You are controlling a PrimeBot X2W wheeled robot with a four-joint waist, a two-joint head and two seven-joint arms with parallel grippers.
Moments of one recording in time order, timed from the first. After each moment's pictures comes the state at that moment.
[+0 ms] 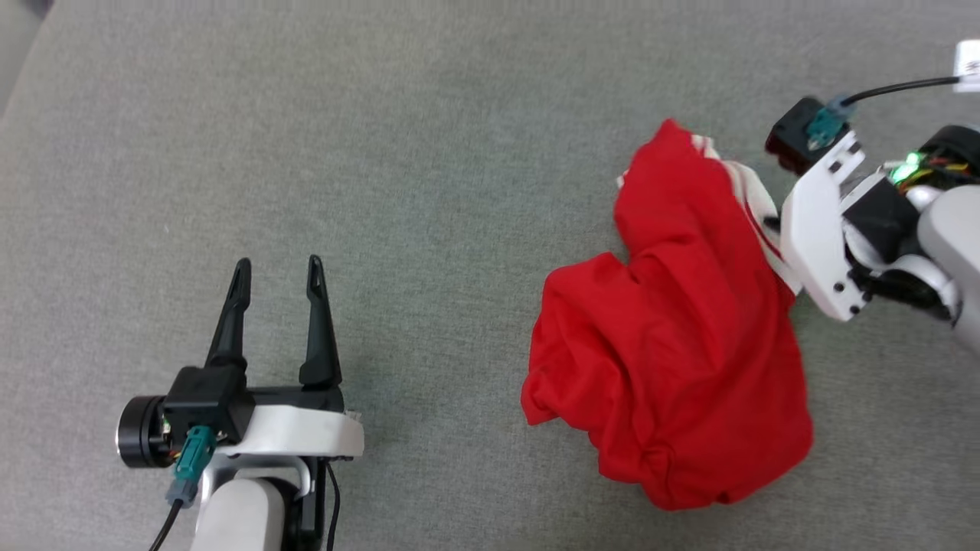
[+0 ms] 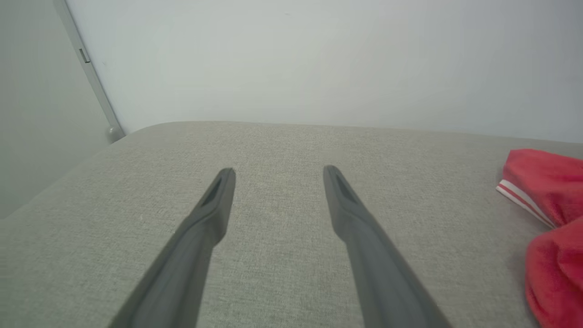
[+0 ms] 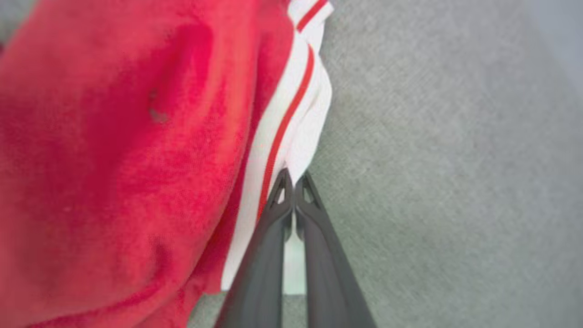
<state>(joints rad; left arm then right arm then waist) -0.17 0.05 -0.07 0.03 -0.13 0.07 -0.26 -1.09 -0.66 1.12 0.45 0.84 0.13 0.64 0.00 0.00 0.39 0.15</state>
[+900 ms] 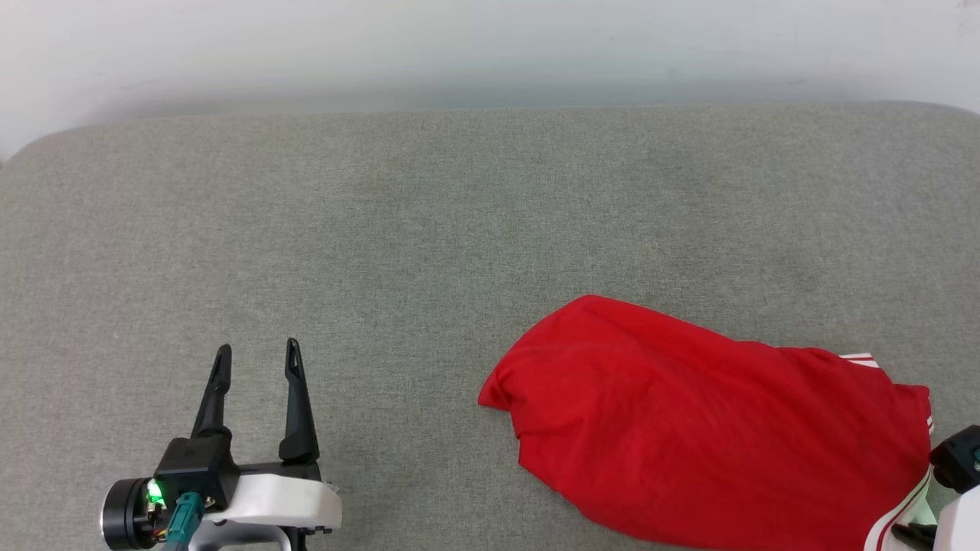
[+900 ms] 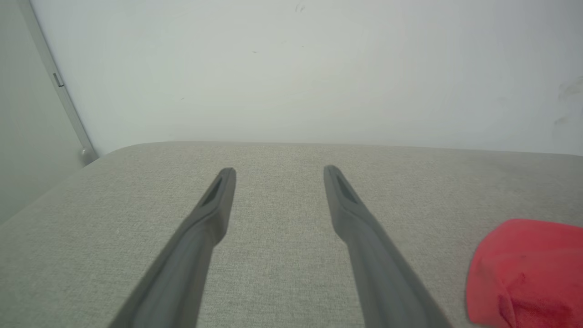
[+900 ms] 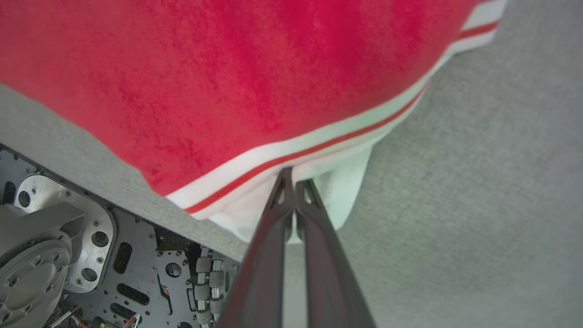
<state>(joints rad) -0.01 0.05 -0.01 0.03 -0.10 0.06 -0.26 -0.32 -1.00 0.92 0.30 0.94 0.13 0.31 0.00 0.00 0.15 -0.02</state>
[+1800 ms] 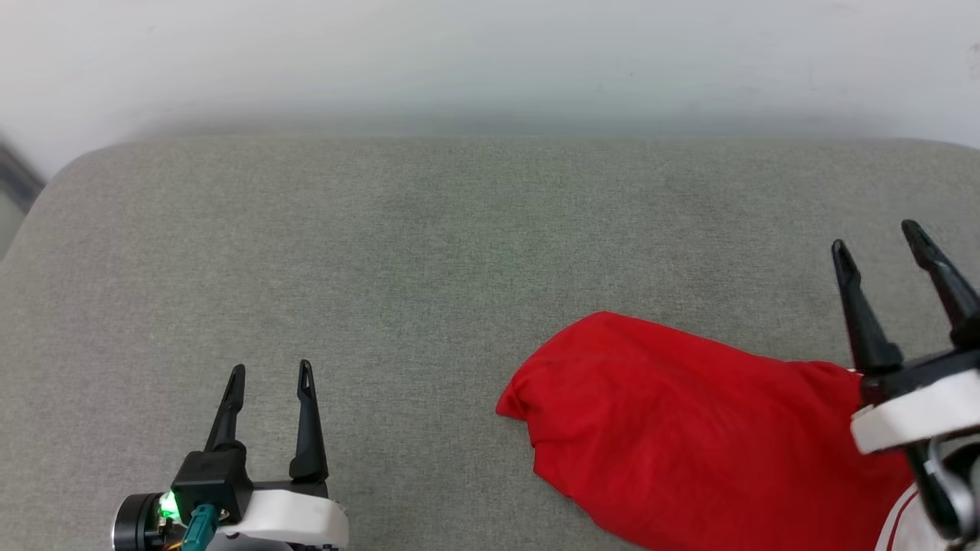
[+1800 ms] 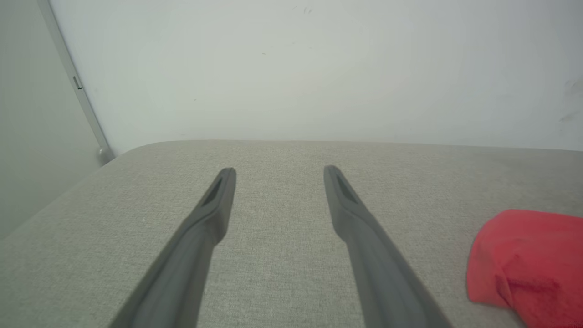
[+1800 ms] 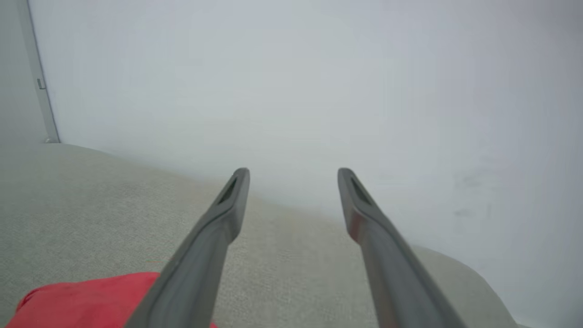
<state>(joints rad) 0.02 0.05 -0.02 0.06 -0.09 0.06 -0.26 -0.20 -0.39 0.07 0.03 0.24 0.13 -0.13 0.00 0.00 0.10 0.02</state>
